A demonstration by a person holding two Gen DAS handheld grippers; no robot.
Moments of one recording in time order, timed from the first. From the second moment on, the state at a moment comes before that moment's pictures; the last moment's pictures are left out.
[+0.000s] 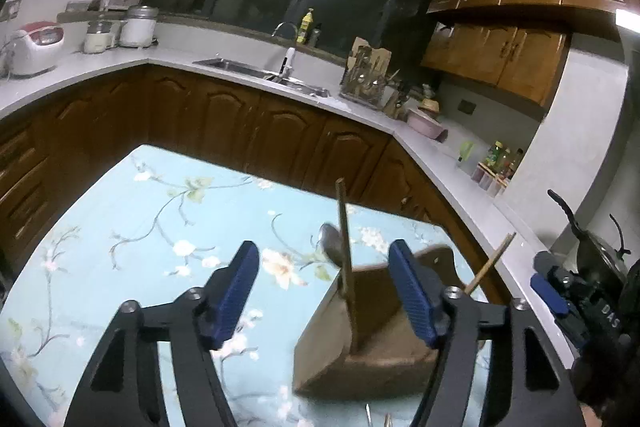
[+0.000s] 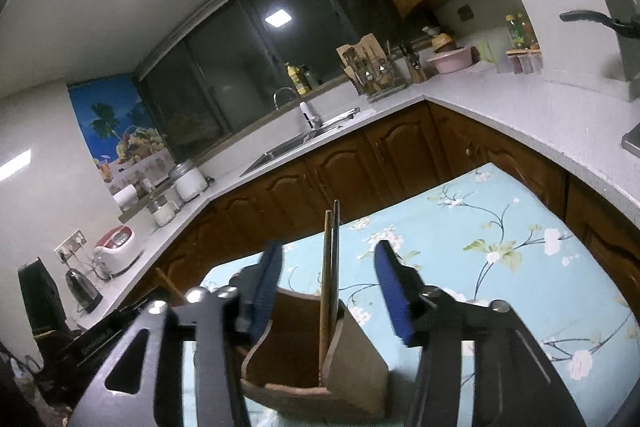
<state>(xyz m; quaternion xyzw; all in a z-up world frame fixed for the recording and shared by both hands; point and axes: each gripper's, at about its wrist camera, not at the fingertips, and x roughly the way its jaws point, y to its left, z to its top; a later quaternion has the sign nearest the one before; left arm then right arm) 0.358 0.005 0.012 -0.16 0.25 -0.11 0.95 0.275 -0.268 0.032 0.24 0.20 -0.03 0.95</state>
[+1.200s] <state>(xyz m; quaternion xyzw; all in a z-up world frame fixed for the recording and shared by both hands) 0.206 0.066 -0.029 -0.16 0.42 -0.05 0.89 0.125 -0.233 -0.038 0.25 0.33 -0.02 0.91</state>
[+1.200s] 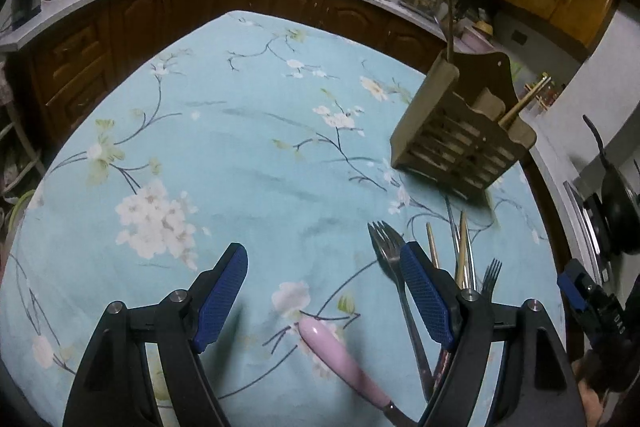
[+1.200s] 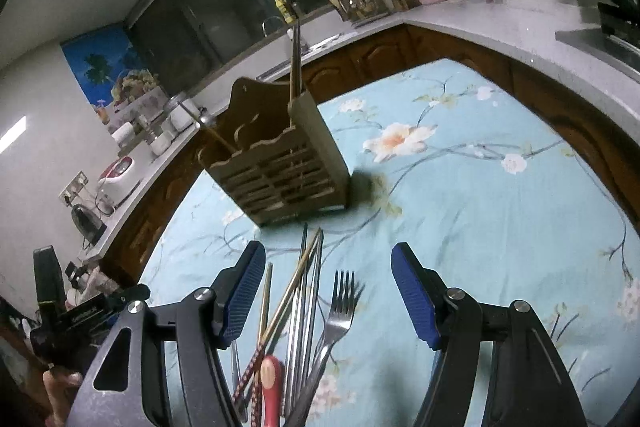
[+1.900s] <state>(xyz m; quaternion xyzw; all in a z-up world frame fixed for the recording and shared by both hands) 0.256 0.009 -0.056 -0.12 0.48 -0.09 0.87 0.155 -0.226 -0.079 0.24 0.41 -0.01 0.88</state>
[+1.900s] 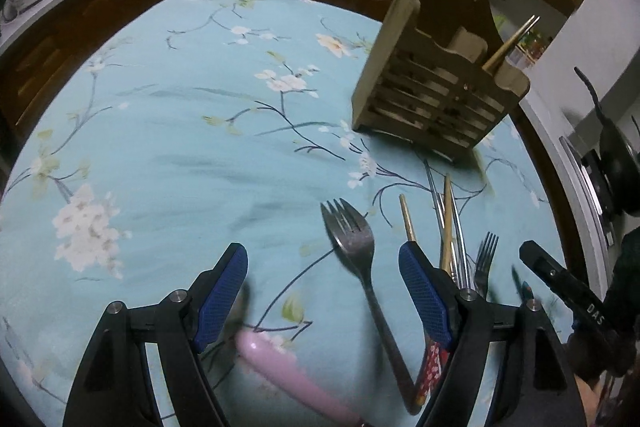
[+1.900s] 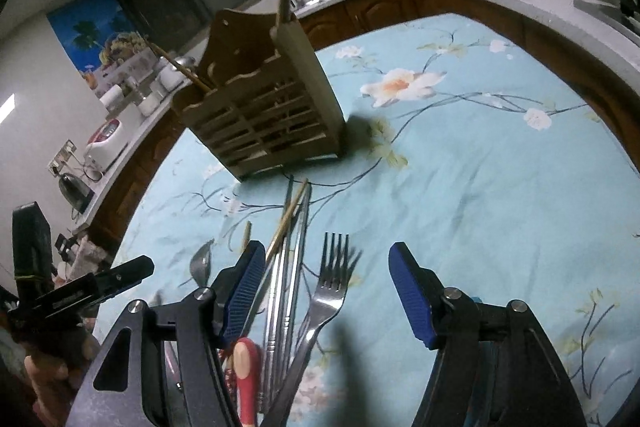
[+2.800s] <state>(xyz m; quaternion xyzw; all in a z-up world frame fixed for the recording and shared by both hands) 0.311 -0.032 -0.096 -0.08 0.51 -0.09 0.85 0.193 -0.220 -0.106 0.20 0.46 0.00 0.86</state>
